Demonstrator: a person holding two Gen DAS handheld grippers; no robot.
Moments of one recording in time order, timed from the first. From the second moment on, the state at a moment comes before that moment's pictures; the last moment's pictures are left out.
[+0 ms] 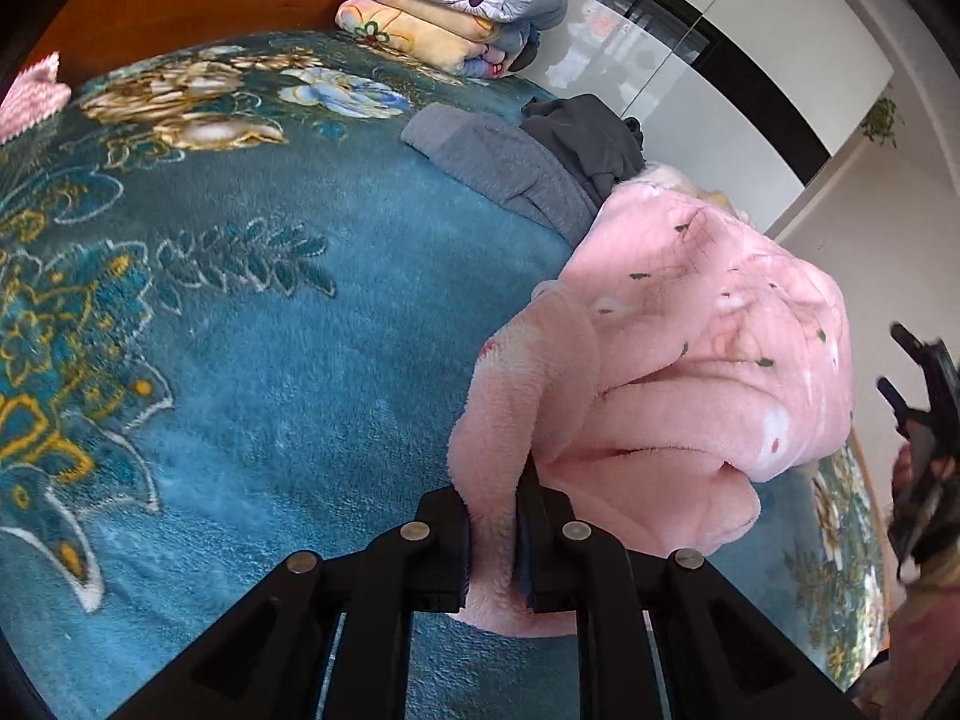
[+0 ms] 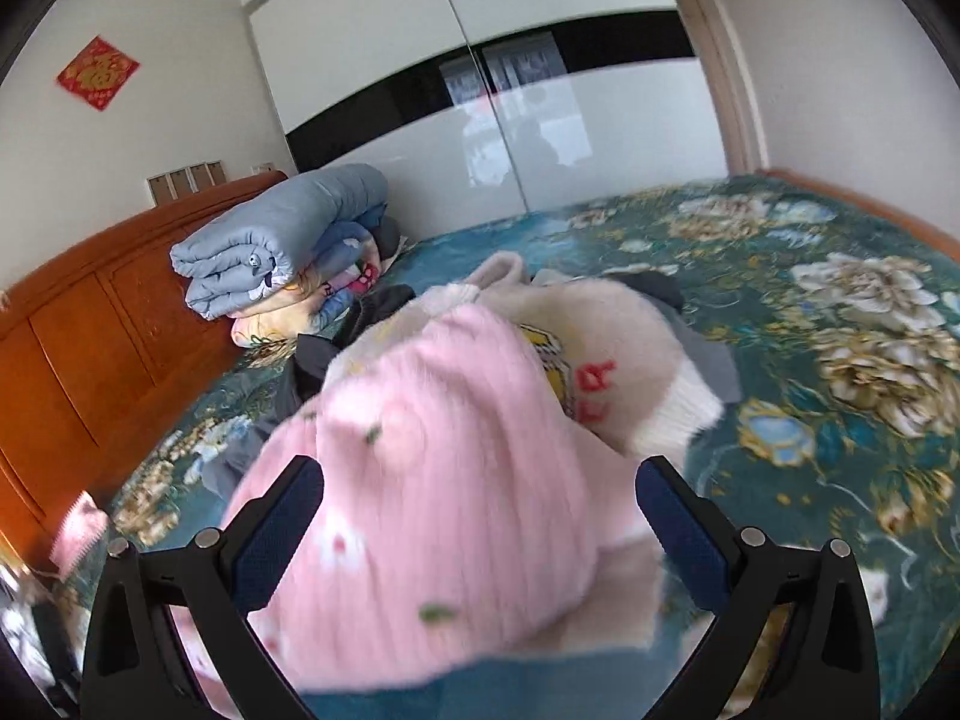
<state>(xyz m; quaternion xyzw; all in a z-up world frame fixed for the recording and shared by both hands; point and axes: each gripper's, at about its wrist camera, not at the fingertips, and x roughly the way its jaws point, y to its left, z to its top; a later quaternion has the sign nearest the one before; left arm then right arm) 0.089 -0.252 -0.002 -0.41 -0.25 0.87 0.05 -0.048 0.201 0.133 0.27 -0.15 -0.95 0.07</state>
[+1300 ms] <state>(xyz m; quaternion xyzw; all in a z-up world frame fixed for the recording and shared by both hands) 0.087 -0.096 0.062 -0.39 -0.17 0.86 0.29 0.118 0.510 0.145 0.25 -0.30 -0.90 -0.21</state>
